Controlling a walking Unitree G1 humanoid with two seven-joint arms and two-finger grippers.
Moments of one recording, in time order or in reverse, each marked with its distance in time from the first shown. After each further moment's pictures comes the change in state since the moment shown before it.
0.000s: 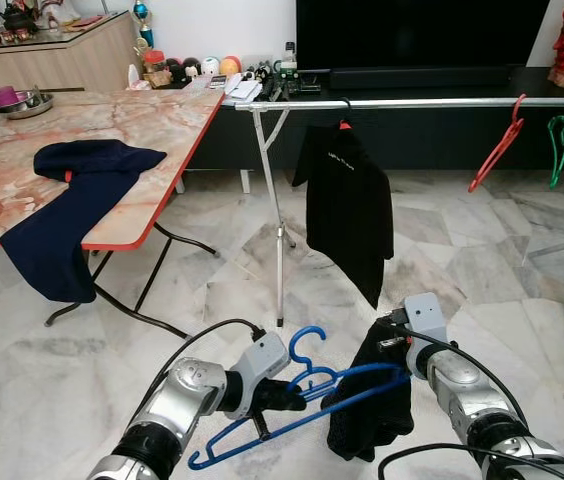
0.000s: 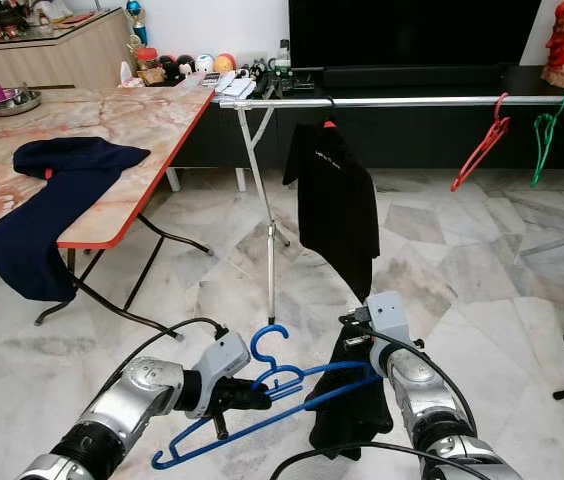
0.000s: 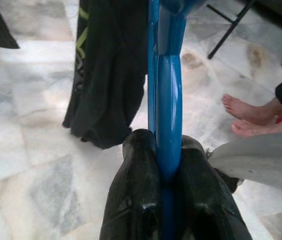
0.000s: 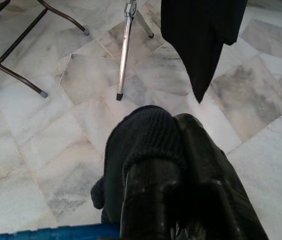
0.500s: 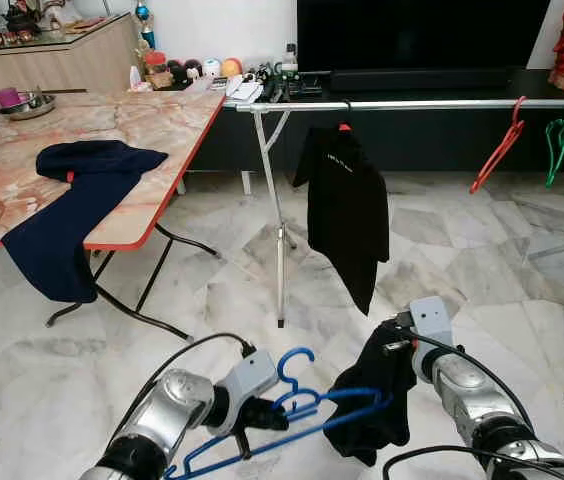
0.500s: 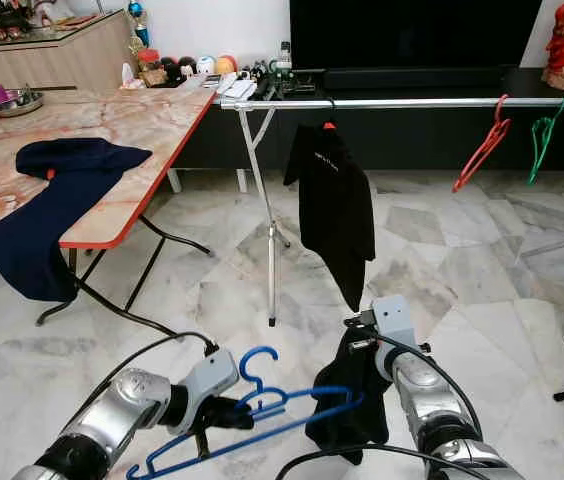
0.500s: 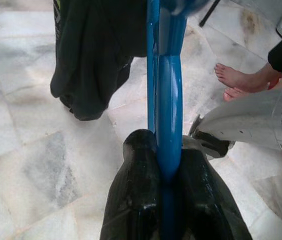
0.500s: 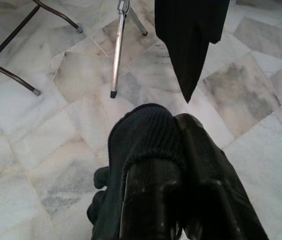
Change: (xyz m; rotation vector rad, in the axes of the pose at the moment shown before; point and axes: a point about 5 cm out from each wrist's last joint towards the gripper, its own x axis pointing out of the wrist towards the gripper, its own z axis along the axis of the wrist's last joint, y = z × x) left arm -0.005 -0.010 -0.021 0.032 0.108 -0.069; right arm -0.002 -0.006 -0.006 -0.002 0.015 -0.026
